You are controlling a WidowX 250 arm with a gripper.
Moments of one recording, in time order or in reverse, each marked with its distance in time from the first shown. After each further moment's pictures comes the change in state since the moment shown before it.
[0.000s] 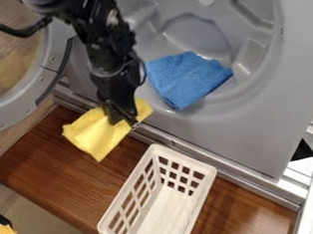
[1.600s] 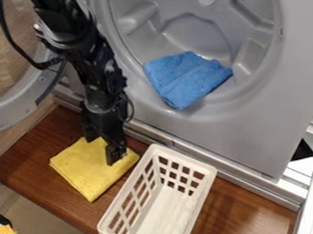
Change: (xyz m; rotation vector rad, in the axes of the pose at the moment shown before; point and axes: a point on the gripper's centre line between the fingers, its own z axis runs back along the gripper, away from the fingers) arm -0.037 0.009 -0.087 -0.034 0.154 0.110
